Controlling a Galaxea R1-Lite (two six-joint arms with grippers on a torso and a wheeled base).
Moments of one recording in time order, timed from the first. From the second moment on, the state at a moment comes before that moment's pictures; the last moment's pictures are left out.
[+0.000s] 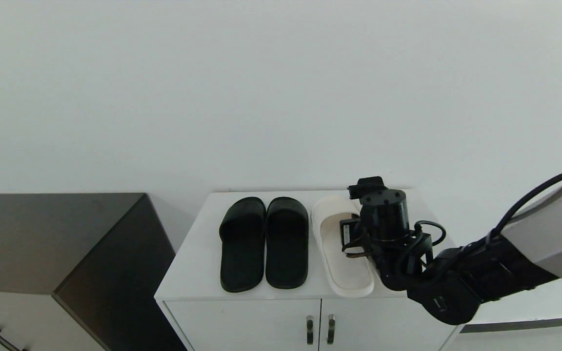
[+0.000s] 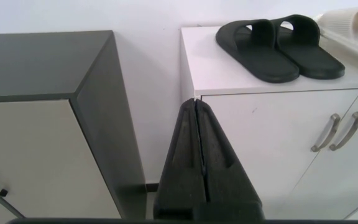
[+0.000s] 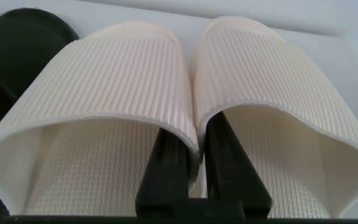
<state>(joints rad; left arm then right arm) 0.00 0.00 0.00 0.00 0.00 0.02 0.73 2.05 -0.99 -0.79 -0.64 0.11</state>
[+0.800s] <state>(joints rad) 0.00 0.00 0.00 0.00 -0.01 0.00 0.92 1.62 -0.56 -0.79 -0.32 0.10</state>
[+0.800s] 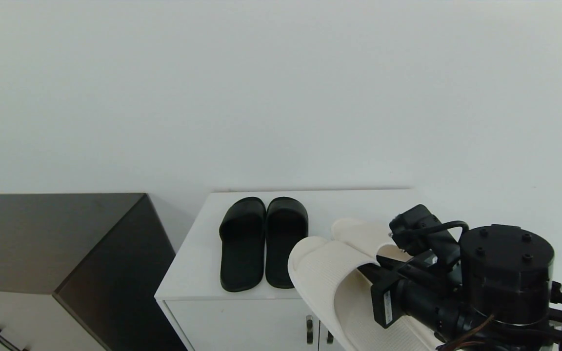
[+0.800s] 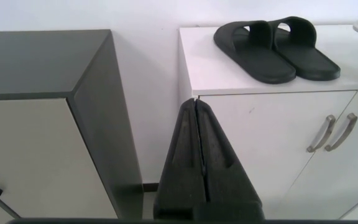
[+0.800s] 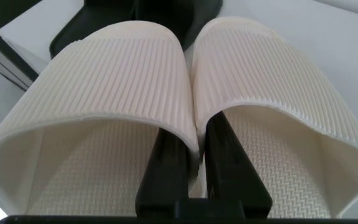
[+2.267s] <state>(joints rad) 0.00 0.00 0.00 0.00 -0.01 -0.01 0.91 1.59 -0.49 -0.79 -0.31 0.09</state>
